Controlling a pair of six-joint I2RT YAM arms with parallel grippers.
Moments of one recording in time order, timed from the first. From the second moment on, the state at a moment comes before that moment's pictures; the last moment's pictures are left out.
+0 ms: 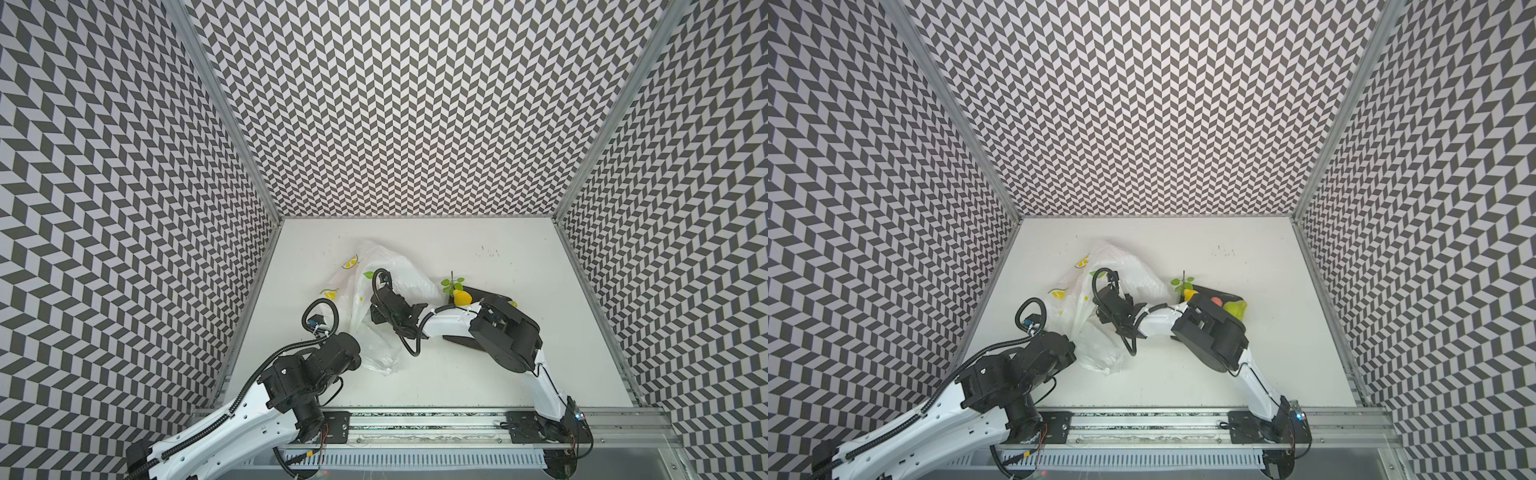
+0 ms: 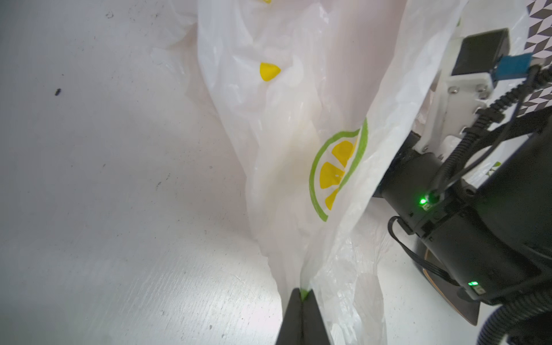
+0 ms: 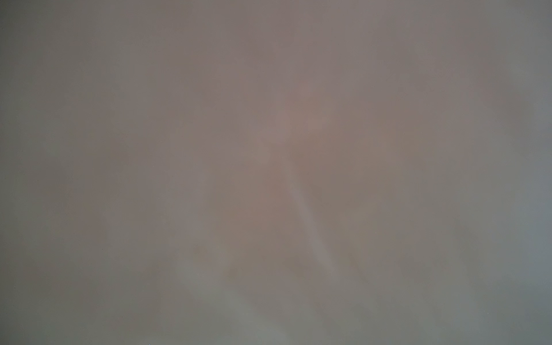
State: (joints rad) left arm -0.95 0.59 0.57 -0.92 -0.43 -1.32; right arm 1.00 2.18 1.39 0.08 0.34 0.61
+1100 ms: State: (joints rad) left arm -0.95 0.60 0.57 -0.89 -0.42 -1.27; right arm 1.00 2.29 1.55 0.02 0.29 0.62
